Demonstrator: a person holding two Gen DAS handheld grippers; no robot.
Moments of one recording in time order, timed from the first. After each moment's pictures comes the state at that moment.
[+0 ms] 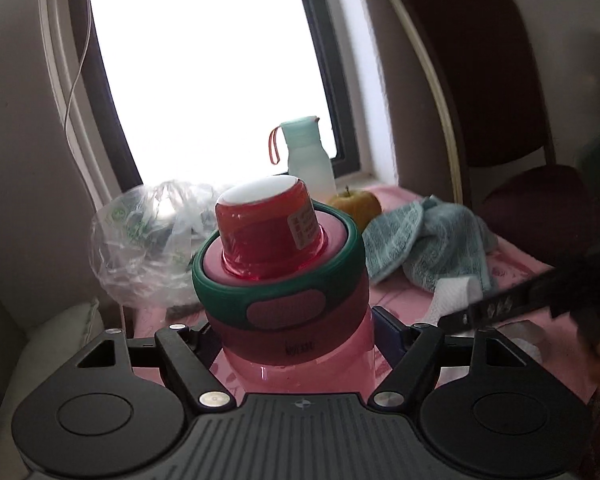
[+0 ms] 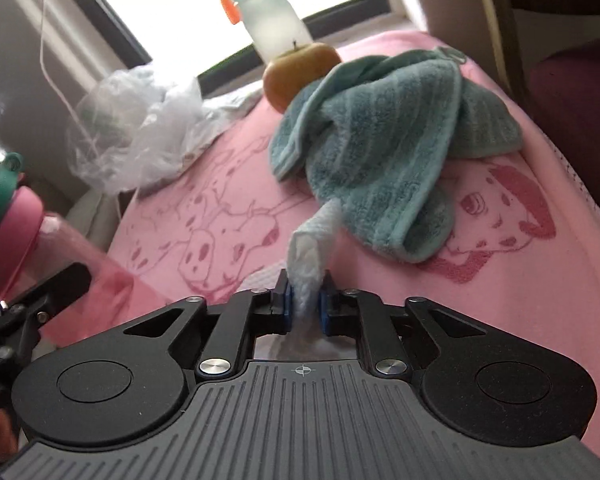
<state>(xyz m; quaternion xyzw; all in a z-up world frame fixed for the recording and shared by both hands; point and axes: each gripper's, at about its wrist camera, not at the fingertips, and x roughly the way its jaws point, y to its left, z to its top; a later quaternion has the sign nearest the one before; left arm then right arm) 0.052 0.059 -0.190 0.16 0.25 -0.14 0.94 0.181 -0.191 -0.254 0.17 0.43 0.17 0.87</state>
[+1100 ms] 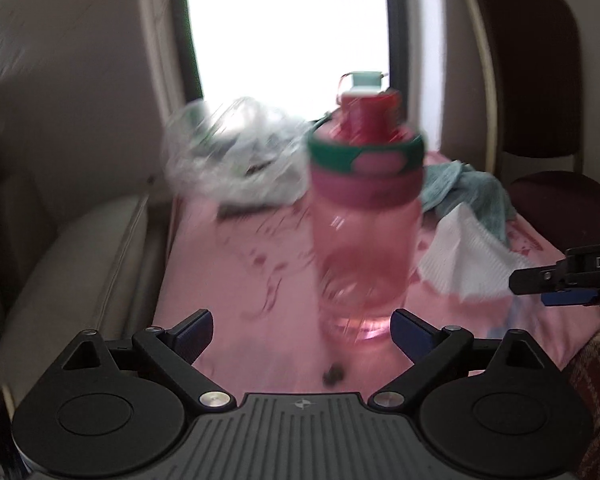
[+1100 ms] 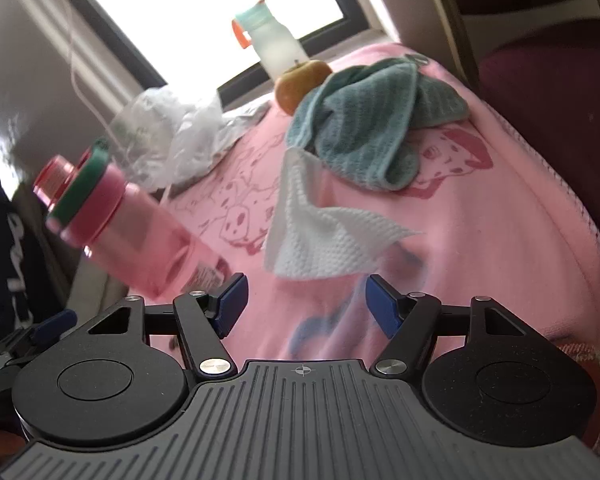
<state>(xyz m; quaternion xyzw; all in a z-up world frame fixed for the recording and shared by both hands) -0.004 0.128 -0.199 0.07 0.32 -0.07 0.94 0.101 -0.203 -0.222 0.20 0.41 0.16 0.88</state>
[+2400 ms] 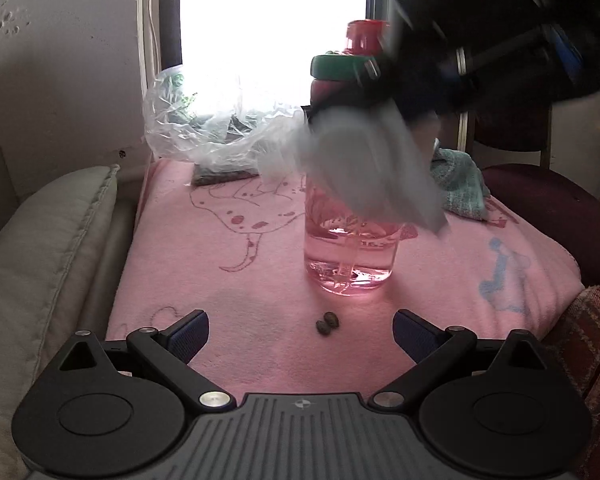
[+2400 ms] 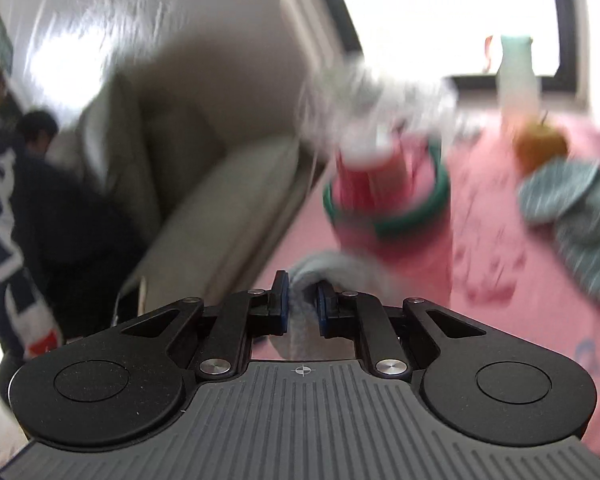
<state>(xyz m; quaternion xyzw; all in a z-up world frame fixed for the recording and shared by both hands) -0.004 0.149 -0.251 0.05 0.30 -0.14 0.94 0.110 -0.062 -0.141 0.08 0.37 0.33 0.87</state>
